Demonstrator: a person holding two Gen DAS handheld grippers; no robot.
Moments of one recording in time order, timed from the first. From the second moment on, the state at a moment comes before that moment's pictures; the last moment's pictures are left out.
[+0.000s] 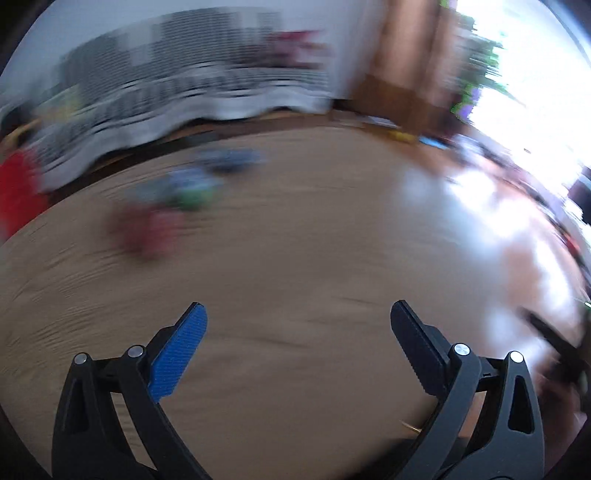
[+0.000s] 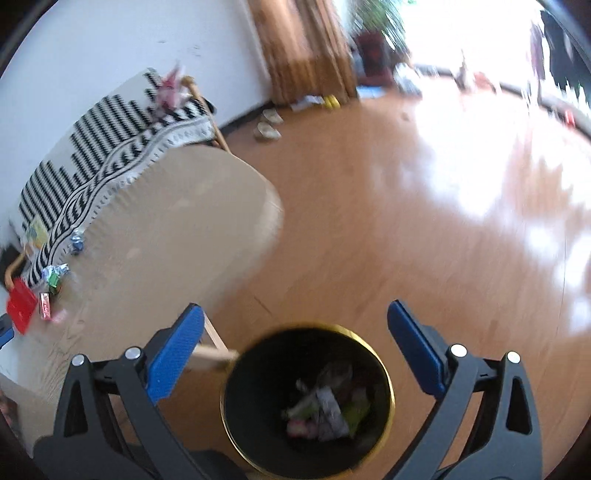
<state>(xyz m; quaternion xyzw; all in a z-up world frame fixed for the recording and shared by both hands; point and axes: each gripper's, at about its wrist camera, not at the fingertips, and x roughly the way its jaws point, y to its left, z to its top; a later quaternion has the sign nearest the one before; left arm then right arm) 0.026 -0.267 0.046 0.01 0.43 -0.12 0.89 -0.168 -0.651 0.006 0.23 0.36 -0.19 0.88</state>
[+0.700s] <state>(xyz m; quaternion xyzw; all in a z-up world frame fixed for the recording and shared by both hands) 0.186 -0.143 -0.034 -0.06 0.52 0.09 0.85 -0.047 -0.539 -0.009 0.11 0.39 -0.05 0.91</state>
